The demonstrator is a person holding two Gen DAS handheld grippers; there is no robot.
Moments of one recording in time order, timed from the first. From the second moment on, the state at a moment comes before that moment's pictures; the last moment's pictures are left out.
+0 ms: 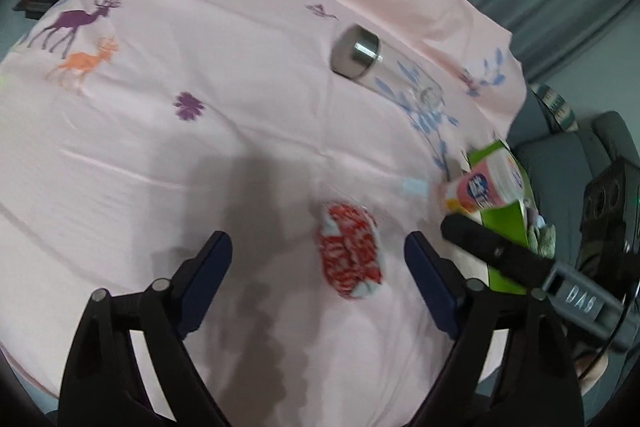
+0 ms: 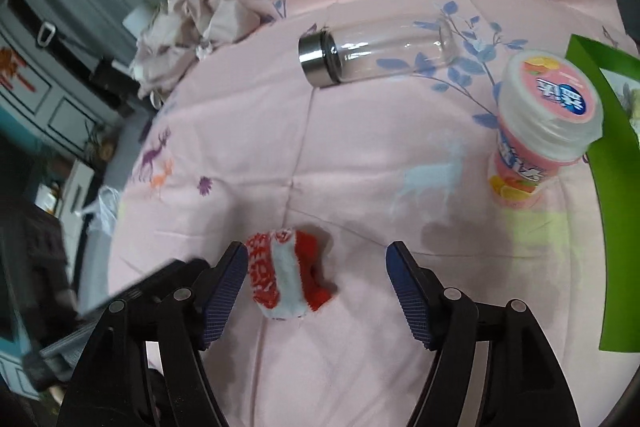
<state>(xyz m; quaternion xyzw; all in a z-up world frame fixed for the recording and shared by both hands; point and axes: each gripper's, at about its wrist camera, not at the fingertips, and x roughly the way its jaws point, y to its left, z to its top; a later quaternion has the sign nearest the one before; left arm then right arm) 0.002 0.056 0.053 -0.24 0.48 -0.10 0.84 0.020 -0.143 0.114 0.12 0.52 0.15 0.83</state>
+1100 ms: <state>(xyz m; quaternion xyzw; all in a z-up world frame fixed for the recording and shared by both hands) -0.005 0.014 0.058 -0.19 0.40 -0.15 0.88 0.020 -0.117 0.101 0.17 0.49 0.26 0.81</state>
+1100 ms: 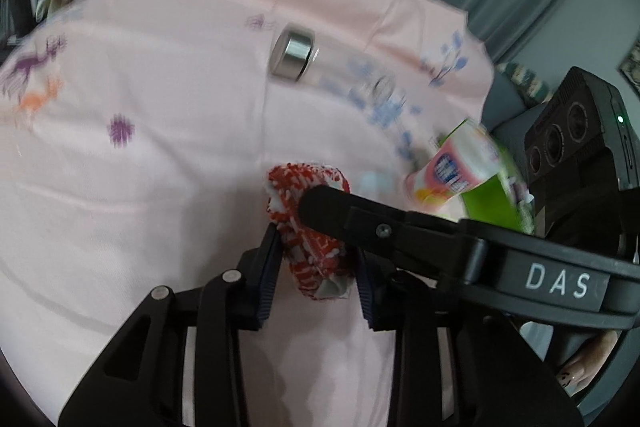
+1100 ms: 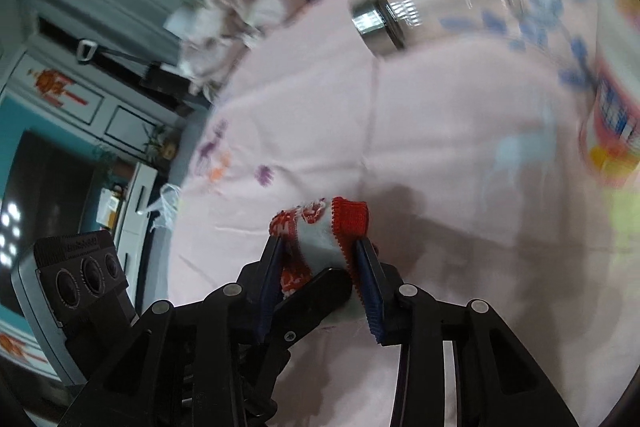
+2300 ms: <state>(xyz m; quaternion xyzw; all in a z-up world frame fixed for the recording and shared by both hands) -0.027 -0.189 0.186 -0.04 0.23 -0.33 0.92 -0.058 -0.323 0.234 0.26 0.26 0.13 0.92</state>
